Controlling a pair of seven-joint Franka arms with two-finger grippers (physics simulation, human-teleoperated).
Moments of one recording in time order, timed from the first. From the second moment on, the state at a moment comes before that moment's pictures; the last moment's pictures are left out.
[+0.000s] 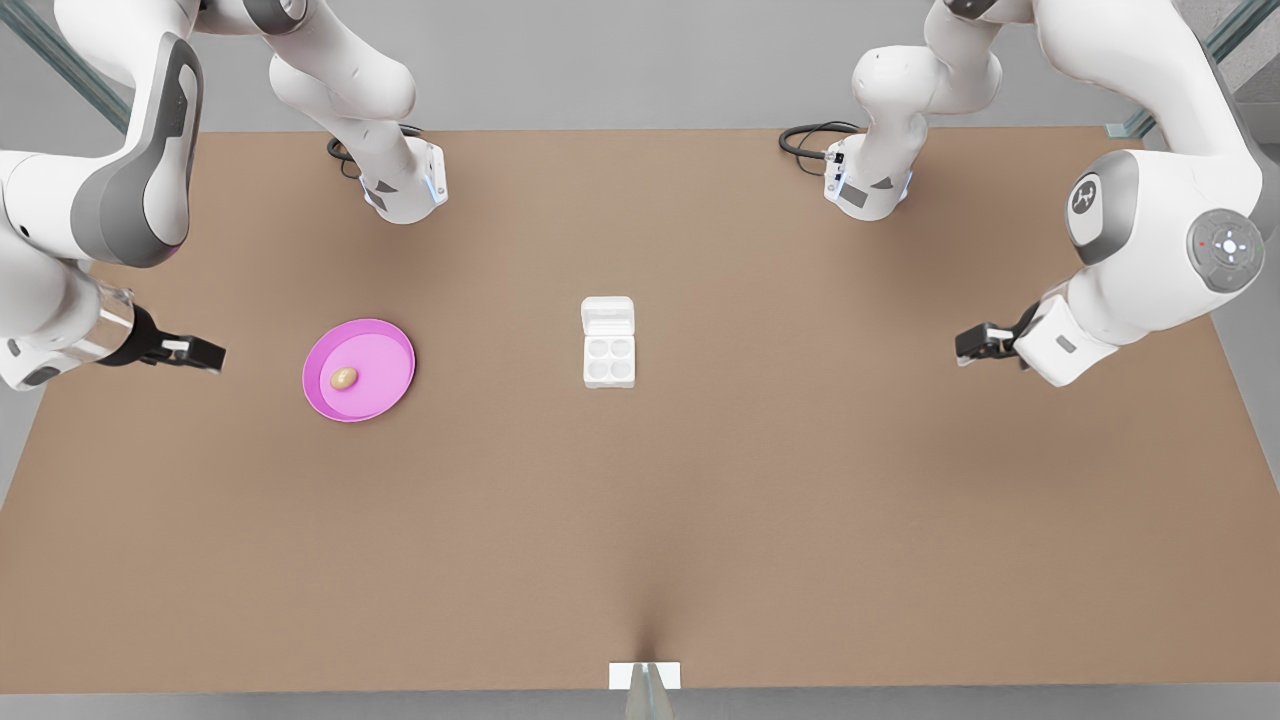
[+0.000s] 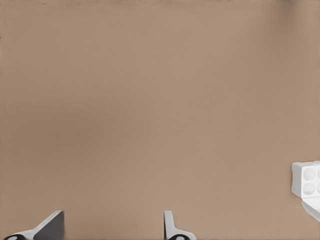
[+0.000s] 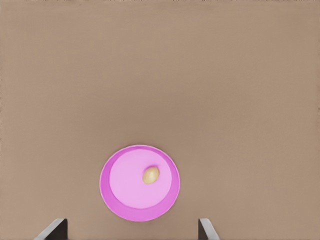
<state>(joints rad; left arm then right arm) -0.07 0.16 0.02 -1.50 -0.08 1.57 0.00 -0.17 0.19 0.09 -1.42 -0.06 1.50 0.05</state>
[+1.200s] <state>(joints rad) -0.07 0.24 -0.03 -1.49 -0.08 1.48 0.00 -0.24 0.30 0.15 -2.19 -0.12 2.43 -0.18</state>
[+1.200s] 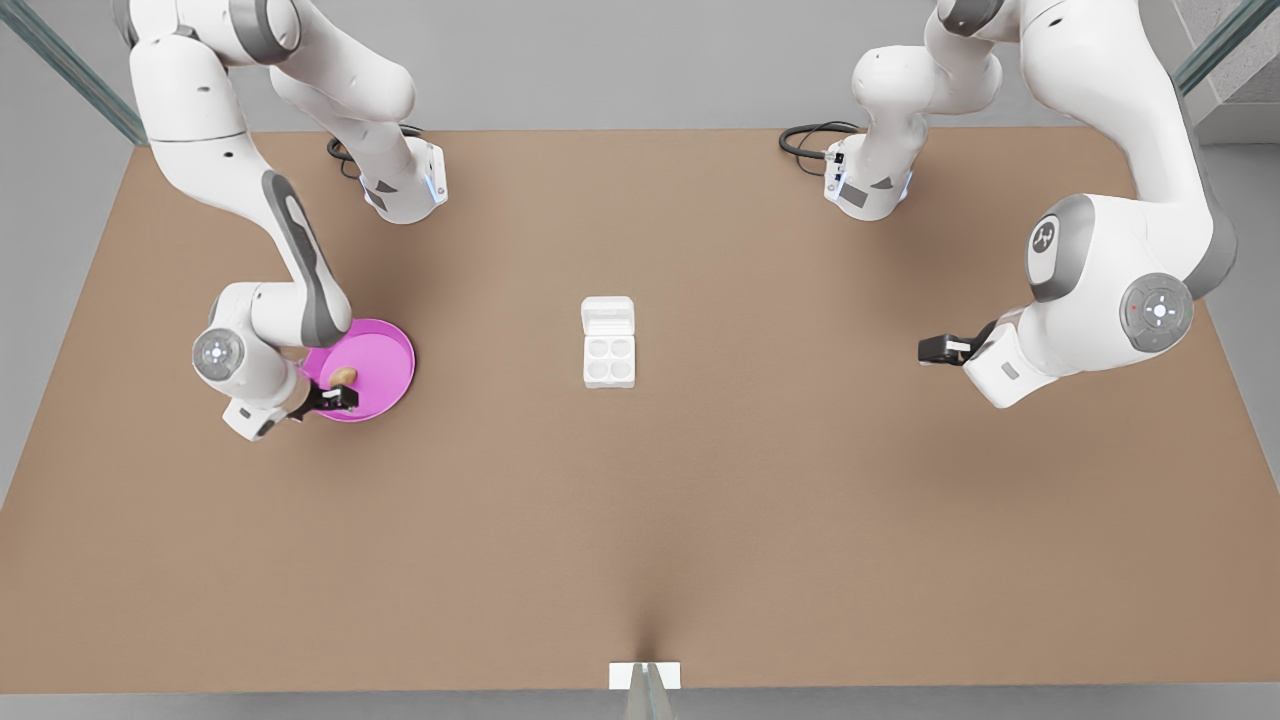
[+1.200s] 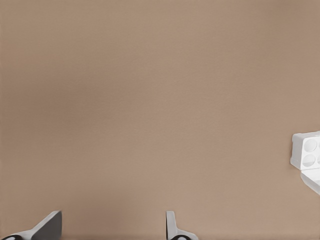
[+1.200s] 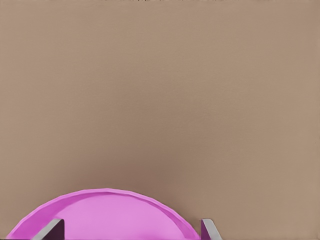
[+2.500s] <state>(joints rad) -0.07 0.24 -0.03 -1.49 -0.08 1.48 -0.01 -0.31 0.30 0.18 -2.45 -0.11 2.62 -0.62</state>
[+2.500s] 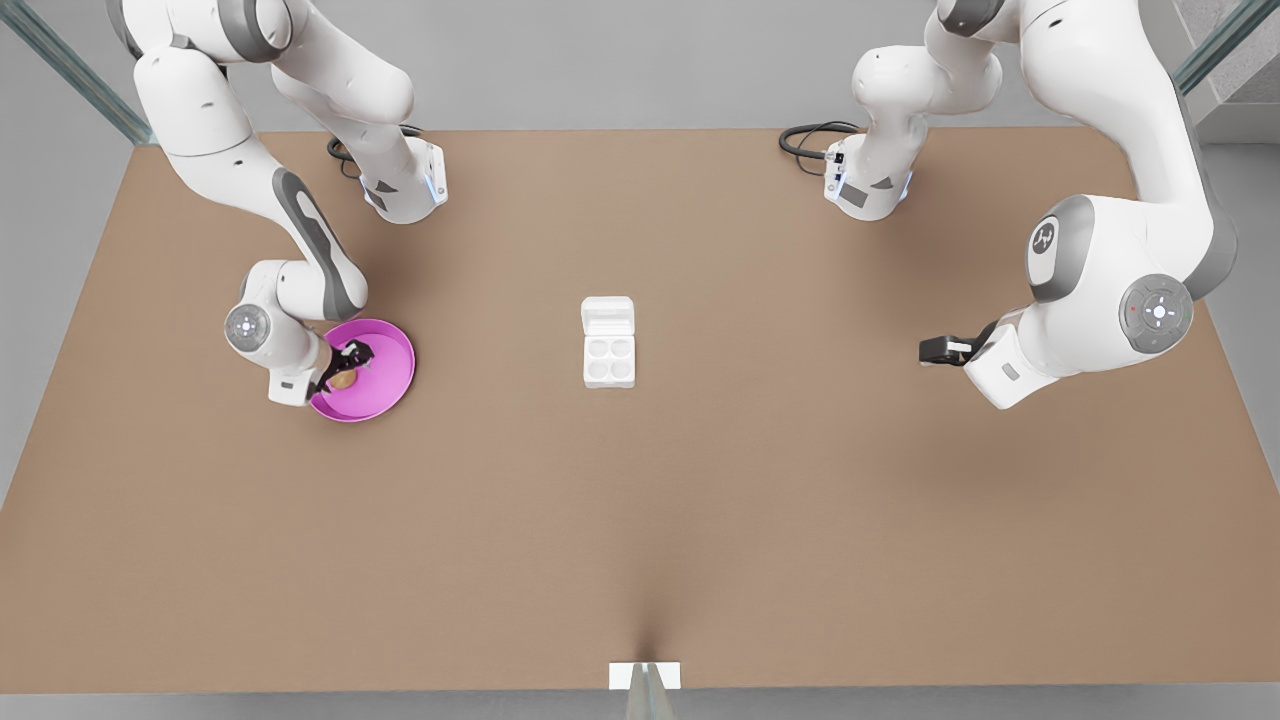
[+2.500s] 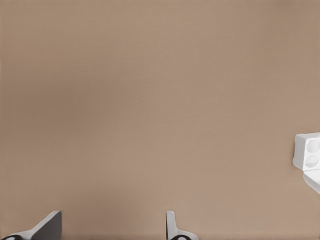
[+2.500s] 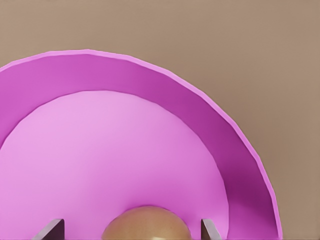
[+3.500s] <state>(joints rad) -0.07 0.24 -0.03 -1.49 -0.07 1.48 -0.01 -0.33 0.29 0.18 -2.47 -0.12 2.69 -0.74</state>
